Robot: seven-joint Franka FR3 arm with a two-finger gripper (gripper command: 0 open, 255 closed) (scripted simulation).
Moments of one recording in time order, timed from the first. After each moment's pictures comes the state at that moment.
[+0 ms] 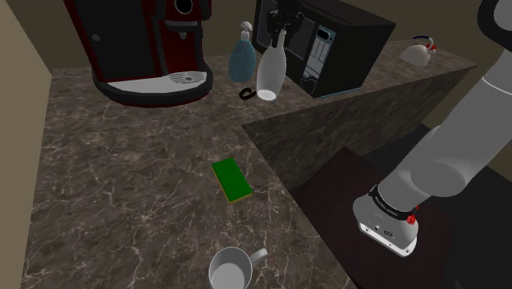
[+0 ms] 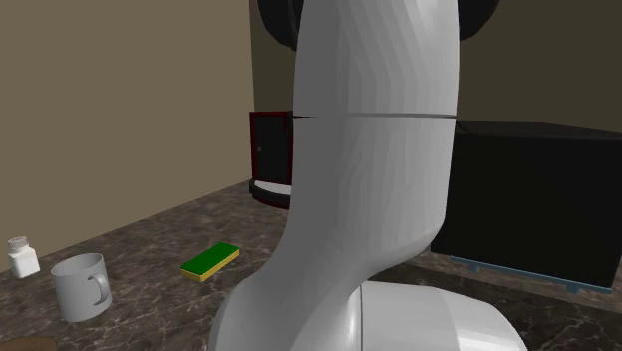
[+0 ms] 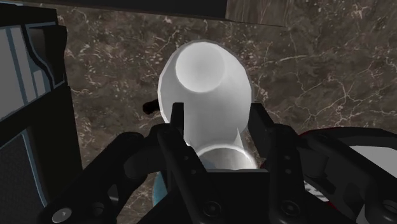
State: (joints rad) arm 0.03 0.06 -0.02 -1.63 0.02 1.66 0.20
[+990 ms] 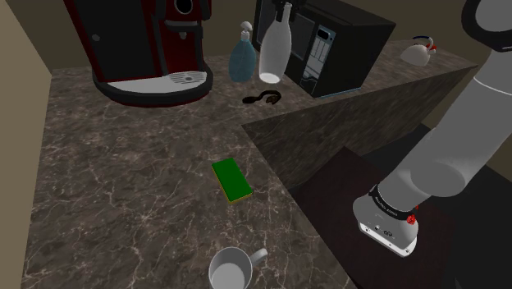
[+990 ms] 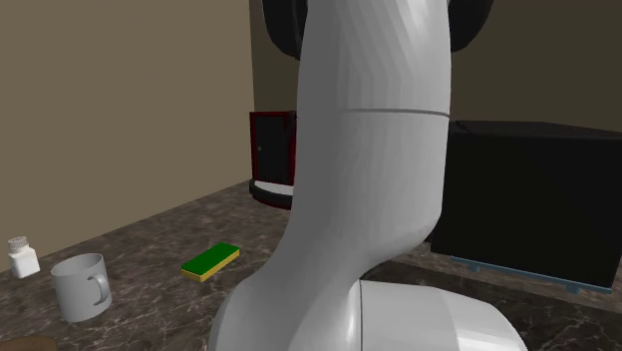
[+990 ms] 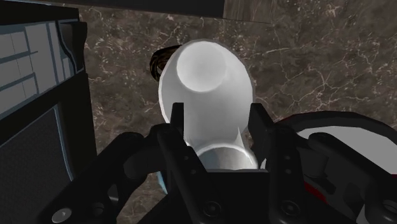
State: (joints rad) arm 0.03 0.12 -0.01 -1.35 0.02 1.44 0.21
